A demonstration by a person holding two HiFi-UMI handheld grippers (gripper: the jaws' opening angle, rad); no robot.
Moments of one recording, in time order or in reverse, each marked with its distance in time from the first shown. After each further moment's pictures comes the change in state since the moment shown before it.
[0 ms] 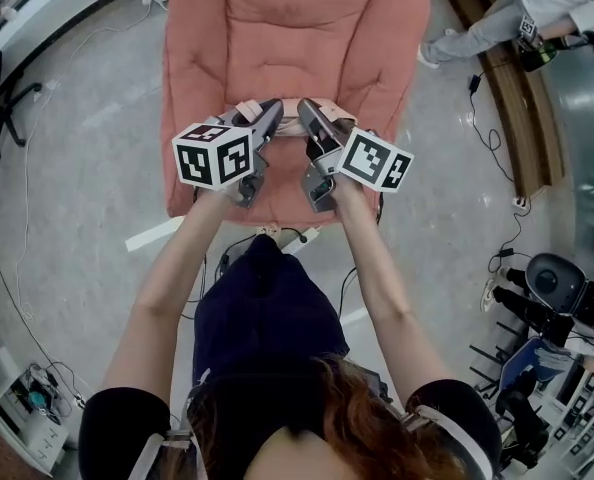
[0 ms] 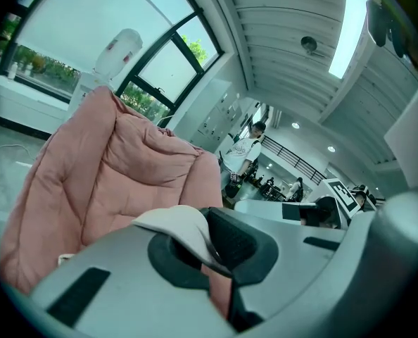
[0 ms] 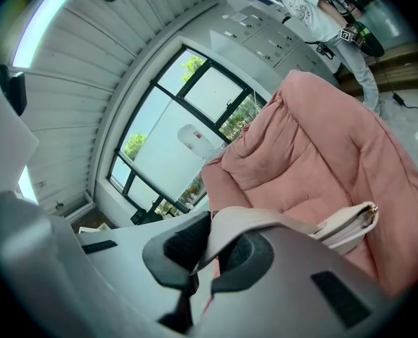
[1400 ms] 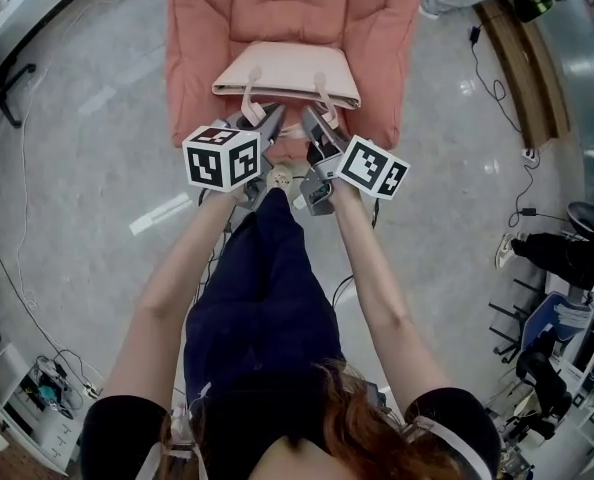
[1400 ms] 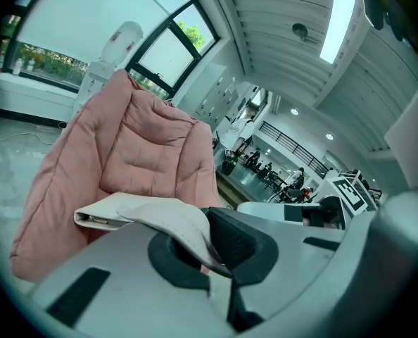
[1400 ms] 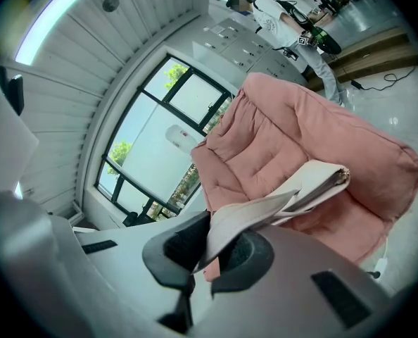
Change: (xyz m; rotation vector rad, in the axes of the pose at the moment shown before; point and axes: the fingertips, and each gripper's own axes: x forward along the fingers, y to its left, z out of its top) left arm -0.101 -0.039 -0.181 0.017 0.121 0.004; right arm -0.115 -0.009 -0.186 0.114 -0.056 -0.113
